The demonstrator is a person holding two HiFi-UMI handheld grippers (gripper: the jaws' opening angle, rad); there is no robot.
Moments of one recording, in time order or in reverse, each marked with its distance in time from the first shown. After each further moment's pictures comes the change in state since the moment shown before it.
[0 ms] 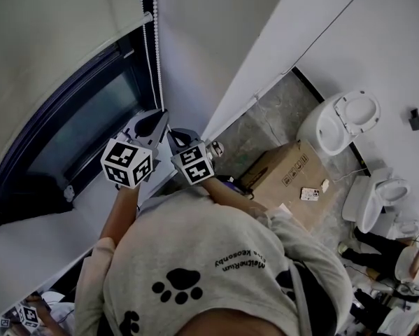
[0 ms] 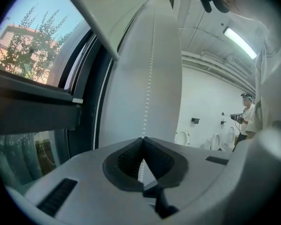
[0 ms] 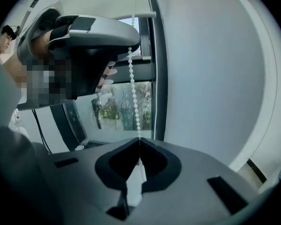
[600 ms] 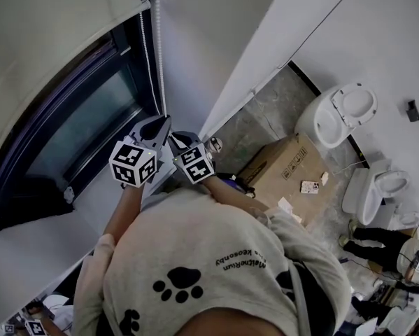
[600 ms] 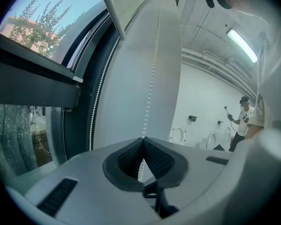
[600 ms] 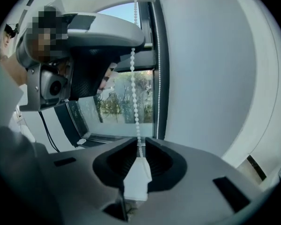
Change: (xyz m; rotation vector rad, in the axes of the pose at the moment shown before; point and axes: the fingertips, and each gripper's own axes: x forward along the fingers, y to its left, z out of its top) left arm 0.010 -0.003 -0.054 -0.052 0.049 -0.035; right arm 0.011 0.004 -0.048 -0.002 0.070 0.016
